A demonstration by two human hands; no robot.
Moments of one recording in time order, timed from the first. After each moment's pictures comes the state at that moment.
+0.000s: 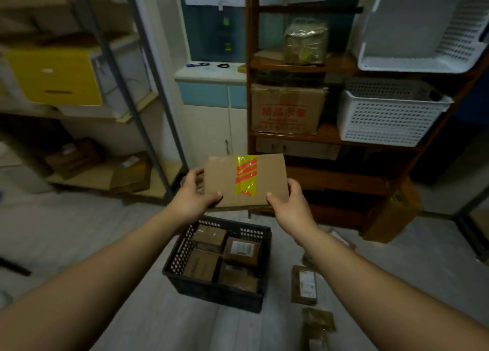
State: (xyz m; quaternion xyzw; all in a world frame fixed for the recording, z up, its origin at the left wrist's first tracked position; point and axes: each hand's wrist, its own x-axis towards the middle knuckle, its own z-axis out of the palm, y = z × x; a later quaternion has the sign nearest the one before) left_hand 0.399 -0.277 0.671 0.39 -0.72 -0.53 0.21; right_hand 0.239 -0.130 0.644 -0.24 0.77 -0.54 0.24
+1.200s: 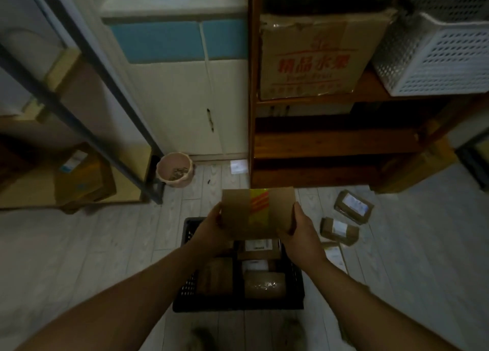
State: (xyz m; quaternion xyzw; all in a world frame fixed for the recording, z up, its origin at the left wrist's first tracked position) left_hand 0.305 -0.516 0.474 0.35 -0.75 -0.55 -0.07; right_hand 0.194 -0.332 0.455 -0.17 0.87 -0.37 0.27
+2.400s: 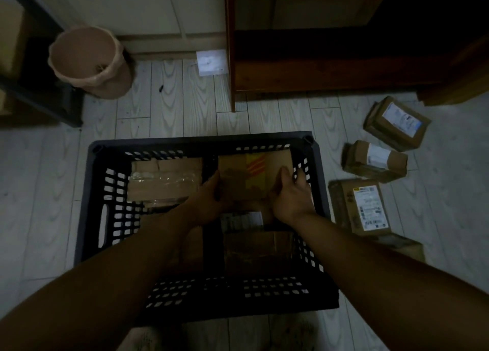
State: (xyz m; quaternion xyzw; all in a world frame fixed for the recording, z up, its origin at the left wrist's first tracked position) left_hand 0.246 -0.531 0.022 0.27 -0.75 -0.57 -0.21; right_hand 0.137 -0.358 0.022 -0.14 0.92 -0.13 0.35
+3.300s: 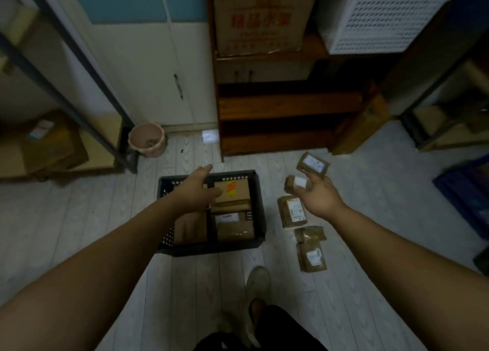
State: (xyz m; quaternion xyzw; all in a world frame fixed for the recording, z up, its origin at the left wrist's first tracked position) left_hand 0.367 -0.403 0.538 0.28 -0.84 -0.44 -0.12; right_hand 0.223 -0.156 0.515 -0.11 0.94 -0.22 0.25
